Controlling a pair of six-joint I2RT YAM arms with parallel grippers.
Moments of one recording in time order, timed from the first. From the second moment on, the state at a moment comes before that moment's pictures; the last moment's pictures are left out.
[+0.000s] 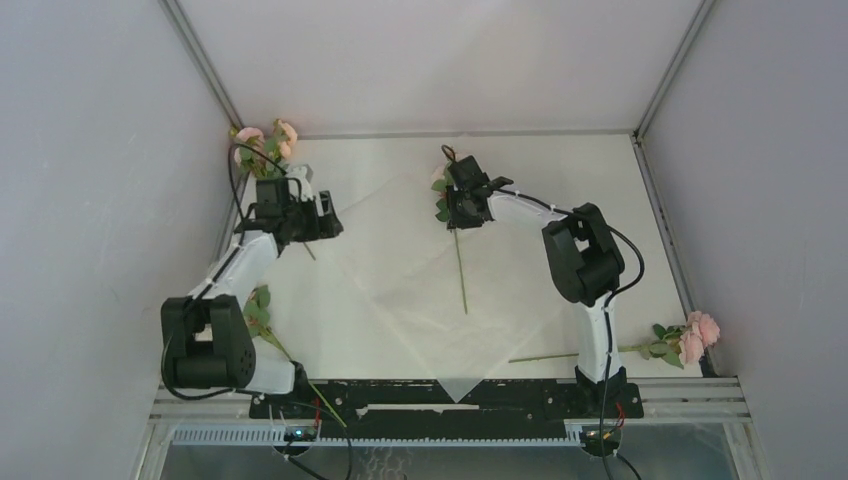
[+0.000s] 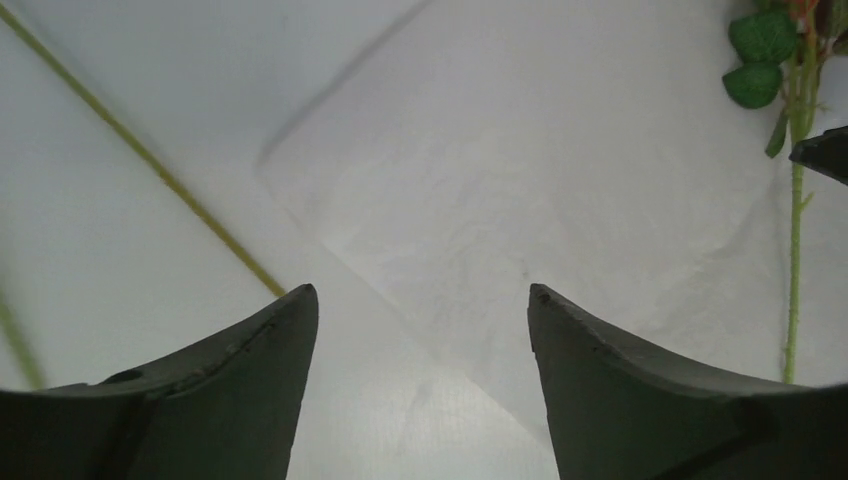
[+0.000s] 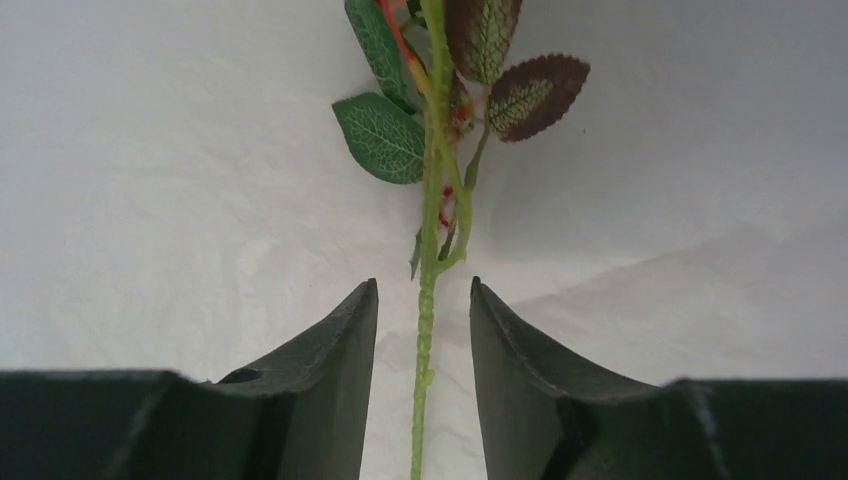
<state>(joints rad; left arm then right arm) 0.00 1.43 0.90 -0.29 0.24 -0.16 0.54 2.08 1.53 -0.46 0.01 0.41</state>
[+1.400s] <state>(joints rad) 0.35 1.86 1.59 -0.89 0.20 0.20 0.59 1.81 1.39 -0.44 -0.05 0.31</state>
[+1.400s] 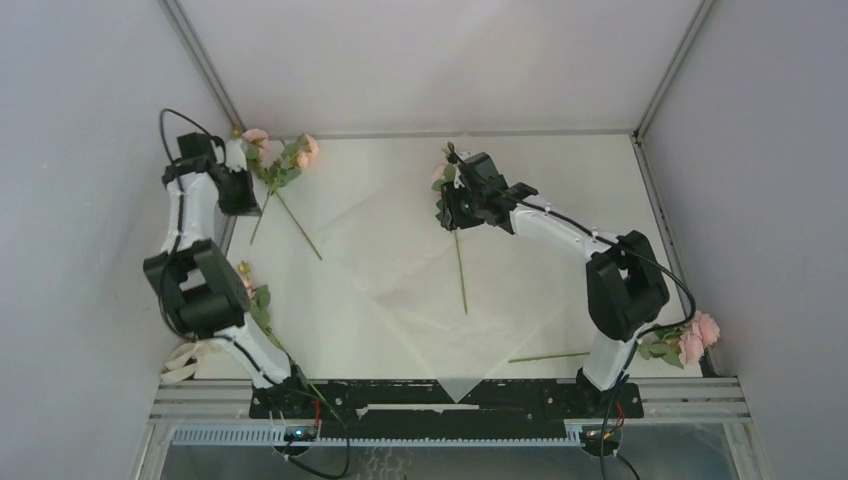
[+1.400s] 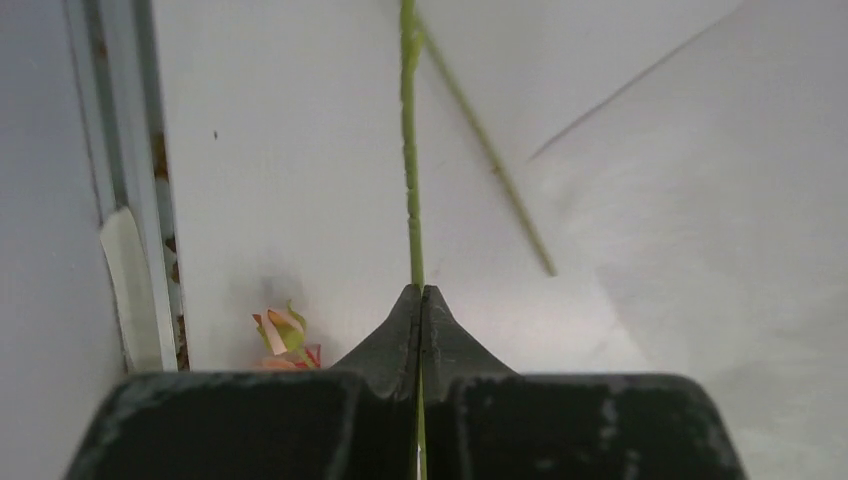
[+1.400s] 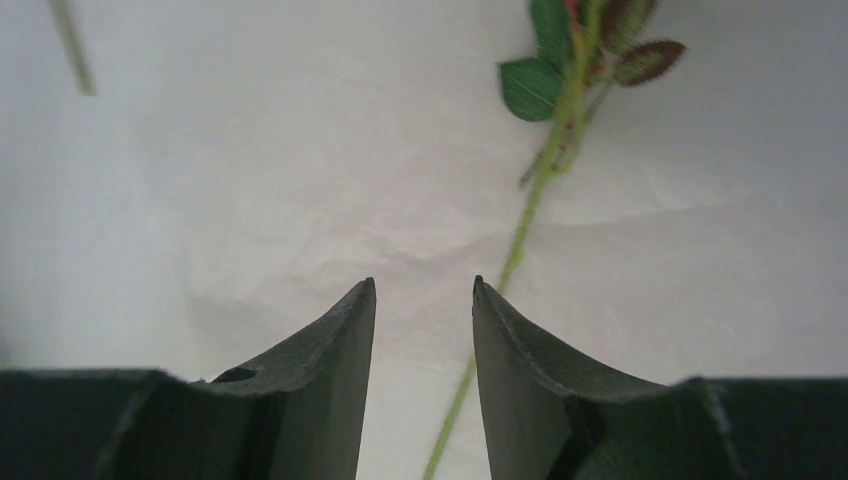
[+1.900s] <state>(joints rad) 0.18 1.45 1.28 -0.82 0.46 0.12 0.76 1.92 1.36 0.24 -0.48 0.87</state>
